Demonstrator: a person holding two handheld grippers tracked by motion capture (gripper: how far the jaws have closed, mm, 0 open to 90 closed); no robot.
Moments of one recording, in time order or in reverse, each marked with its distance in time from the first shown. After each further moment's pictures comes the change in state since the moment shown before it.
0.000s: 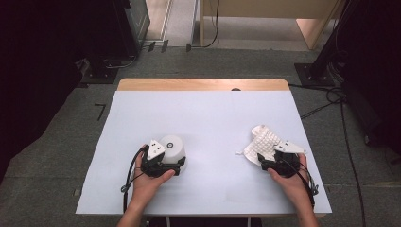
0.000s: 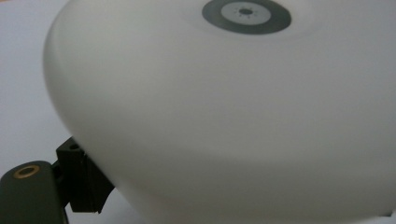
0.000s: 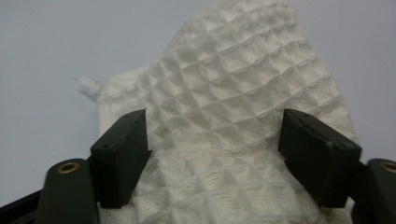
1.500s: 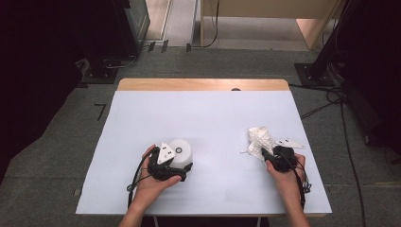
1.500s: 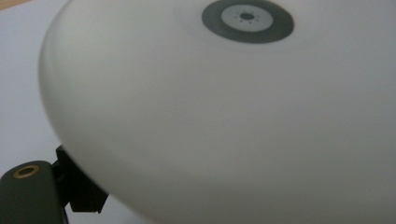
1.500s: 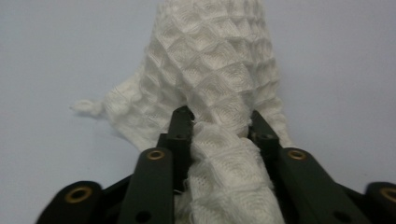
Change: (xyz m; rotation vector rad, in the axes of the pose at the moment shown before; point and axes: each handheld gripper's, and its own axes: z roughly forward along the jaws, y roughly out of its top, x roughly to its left) left arm -0.023 0.004 0.008 0.030 -0.047 0.134; right arm 0.002 0.005 0.011 0.036 -0.043 0.186
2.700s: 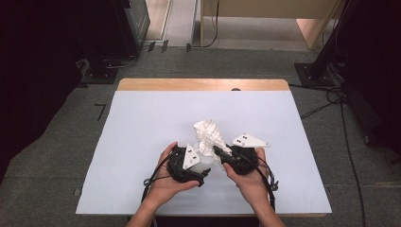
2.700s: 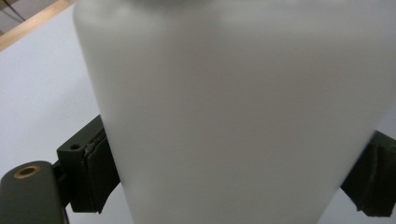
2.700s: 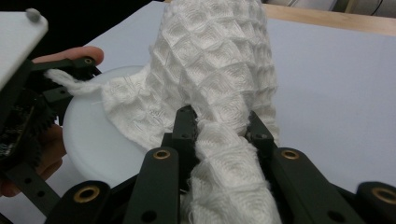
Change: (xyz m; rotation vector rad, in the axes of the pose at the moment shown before) left arm -0.045 0.032 0.015 0.049 -0.077 0.242; right arm 0.142 0.052 -0.049 -0.119 0.368 -0.147
